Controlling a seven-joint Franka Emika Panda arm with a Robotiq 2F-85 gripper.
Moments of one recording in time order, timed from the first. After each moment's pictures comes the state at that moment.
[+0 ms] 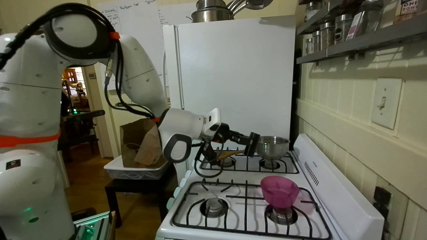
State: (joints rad) arm 0.35 0.22 -0.15 -2.56 0.36 3.99 -0.18
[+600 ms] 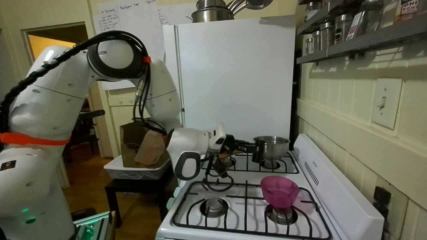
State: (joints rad) arm 0.30 0.46 -0.13 -2.44 0.29 4.22 -0.16
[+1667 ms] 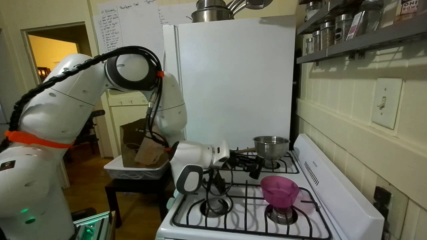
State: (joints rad) arm 0.29 0.60 -0.15 -2.41 0.20 4.22 0.04
